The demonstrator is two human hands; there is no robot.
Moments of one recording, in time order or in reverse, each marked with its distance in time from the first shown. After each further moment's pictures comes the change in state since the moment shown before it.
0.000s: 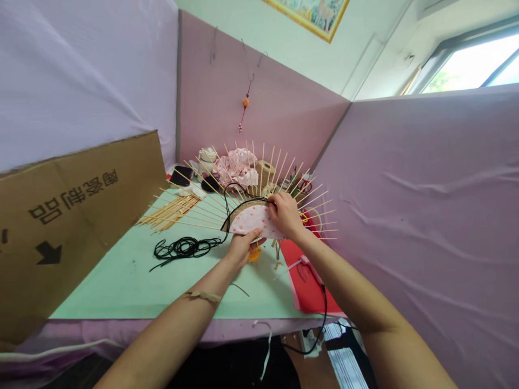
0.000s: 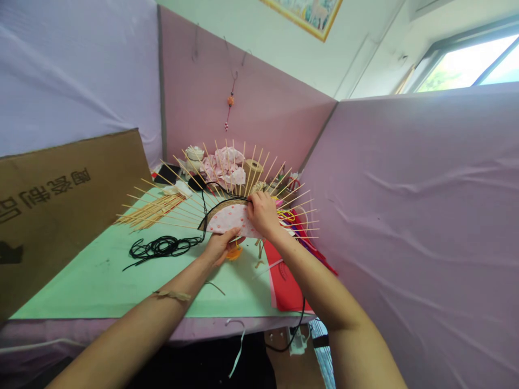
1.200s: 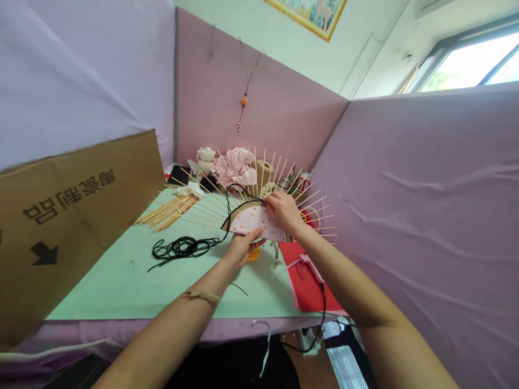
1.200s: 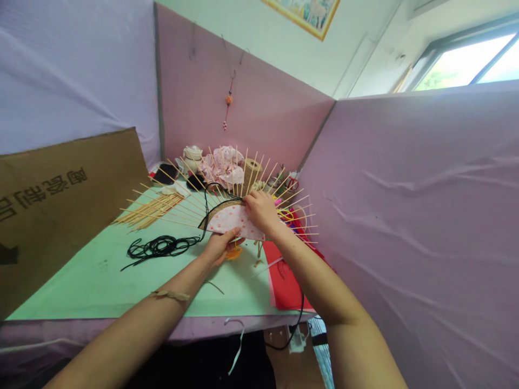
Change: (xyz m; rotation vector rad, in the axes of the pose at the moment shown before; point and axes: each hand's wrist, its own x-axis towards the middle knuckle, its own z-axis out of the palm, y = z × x) left_hand 0.003 -0.005 -0.002 0.055 -0.024 -0.020; right_hand 0.009 -0.001 -0.011 -0.144 -0.164 -0.116
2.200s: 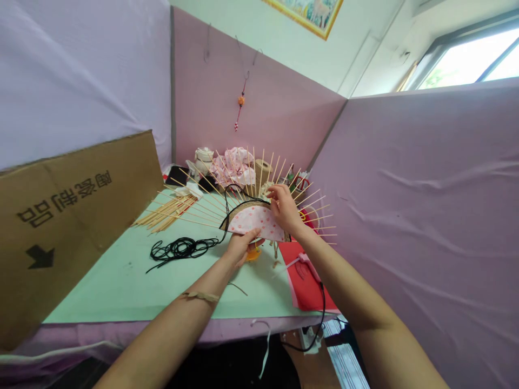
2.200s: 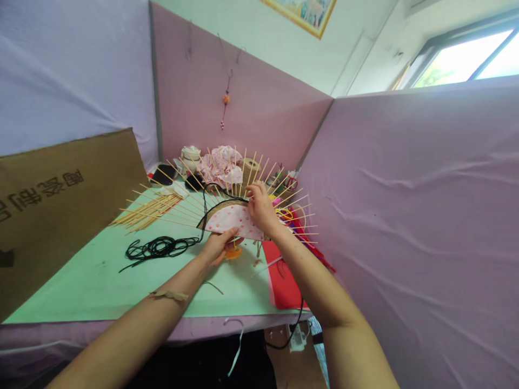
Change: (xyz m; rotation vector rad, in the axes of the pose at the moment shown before) left_hand 0.001 0.000 -0.003 0.013 -0.023 -0.007; right_hand -0.006 0.007 0.012 0.542 0.285 0.047
